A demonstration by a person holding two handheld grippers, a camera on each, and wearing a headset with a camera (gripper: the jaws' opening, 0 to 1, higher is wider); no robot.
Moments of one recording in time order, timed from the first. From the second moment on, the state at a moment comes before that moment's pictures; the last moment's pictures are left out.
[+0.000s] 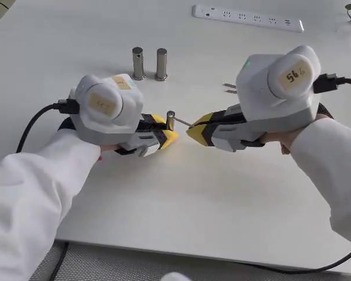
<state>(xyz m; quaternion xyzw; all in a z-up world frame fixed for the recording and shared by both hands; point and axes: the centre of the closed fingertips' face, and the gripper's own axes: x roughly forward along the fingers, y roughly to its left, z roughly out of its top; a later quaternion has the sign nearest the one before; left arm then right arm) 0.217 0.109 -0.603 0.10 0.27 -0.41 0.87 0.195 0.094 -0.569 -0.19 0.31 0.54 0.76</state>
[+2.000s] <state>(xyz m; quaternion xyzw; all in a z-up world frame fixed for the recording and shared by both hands) 0.220 0.109 -0.606 0.10 0.27 -0.34 0.89 0.210 0.115 -0.574 -0.30 0.28 0.61 0.68</state>
